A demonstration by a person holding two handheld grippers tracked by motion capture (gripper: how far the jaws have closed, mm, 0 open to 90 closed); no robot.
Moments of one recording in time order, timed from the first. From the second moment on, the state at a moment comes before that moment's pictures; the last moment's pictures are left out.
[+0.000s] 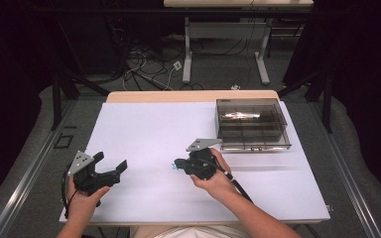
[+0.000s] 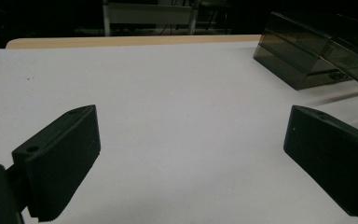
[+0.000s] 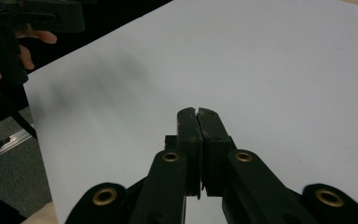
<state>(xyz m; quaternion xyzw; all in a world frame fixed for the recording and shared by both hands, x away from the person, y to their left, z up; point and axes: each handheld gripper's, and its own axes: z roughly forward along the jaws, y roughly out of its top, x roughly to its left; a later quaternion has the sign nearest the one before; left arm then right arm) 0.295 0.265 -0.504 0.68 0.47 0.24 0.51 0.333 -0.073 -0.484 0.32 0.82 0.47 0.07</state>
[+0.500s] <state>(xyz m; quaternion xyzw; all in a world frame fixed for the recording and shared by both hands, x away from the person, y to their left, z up) 0.295 0.263 -0.504 0.68 0.47 0.24 0.50 0.322 -0.102 -0.471 0.33 0.81 0.48 0.08</state>
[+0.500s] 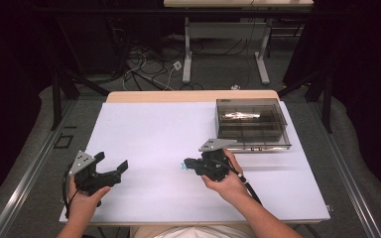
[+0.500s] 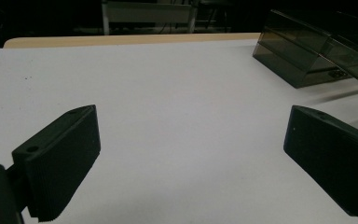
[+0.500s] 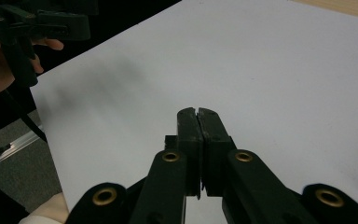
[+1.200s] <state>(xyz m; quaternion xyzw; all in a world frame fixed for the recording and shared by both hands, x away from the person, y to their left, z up) 0.294 0.261 -0.504 0.69 0.47 0.24 0.50 0.330 -0.123 -0.469 0.36 0.79 0.49 0.09</state>
